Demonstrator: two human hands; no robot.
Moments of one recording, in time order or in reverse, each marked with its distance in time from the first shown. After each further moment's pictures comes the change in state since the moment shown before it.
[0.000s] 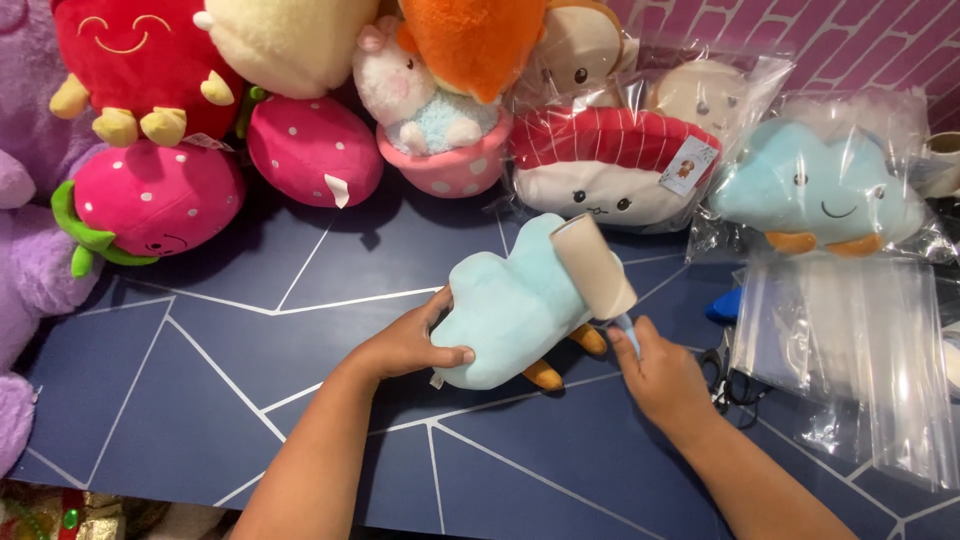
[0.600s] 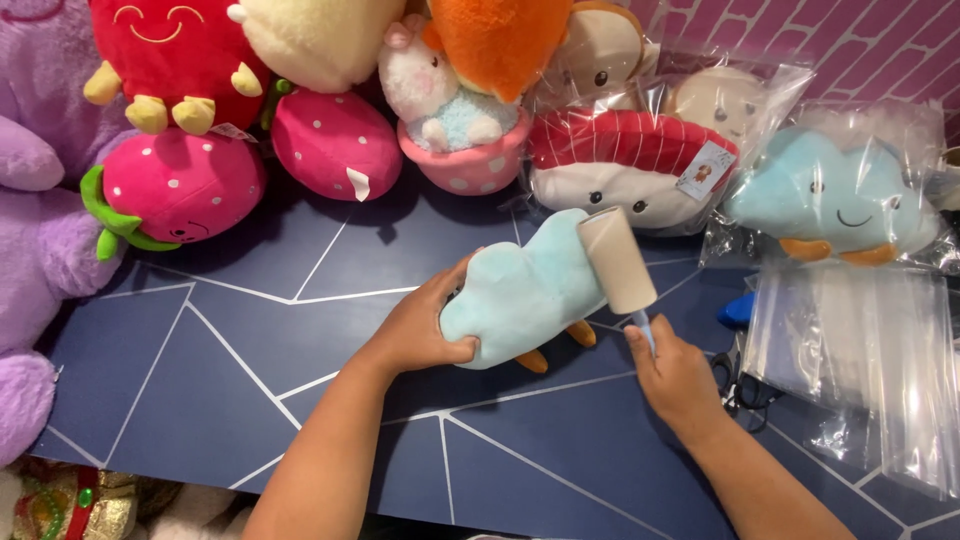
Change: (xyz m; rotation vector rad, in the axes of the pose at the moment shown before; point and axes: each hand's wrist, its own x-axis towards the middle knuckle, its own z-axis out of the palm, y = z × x) left_hand -0.005 0.013 -0.010 0.226 0.199 0.194; right_hand 0.004 0.010 0.005 0.113 0.014 0.001
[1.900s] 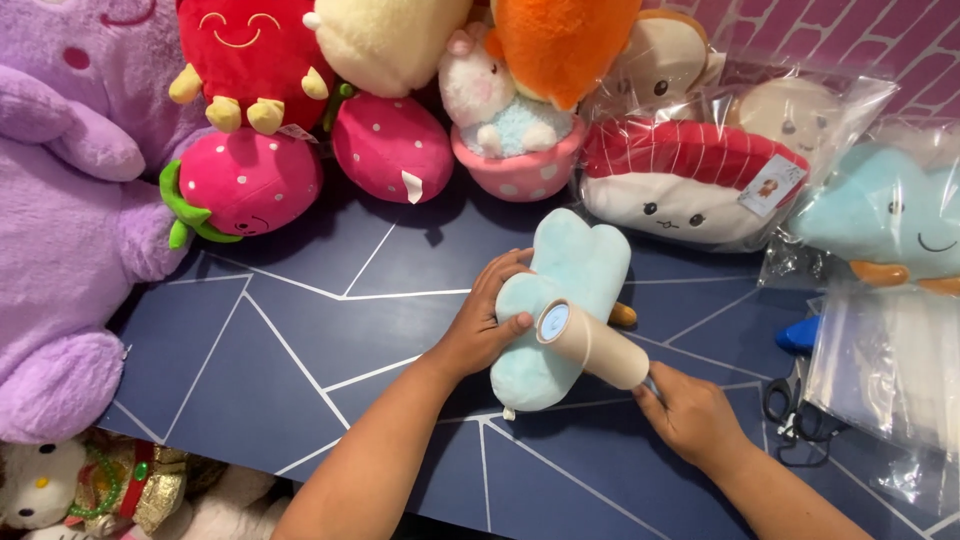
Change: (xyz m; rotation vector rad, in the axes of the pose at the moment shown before) left_hand 0.022 -0.061 0.039 -0.187 0.228 0.421; right_hand -0.013 0.004 0.035 0.021 -0.088 -0.375
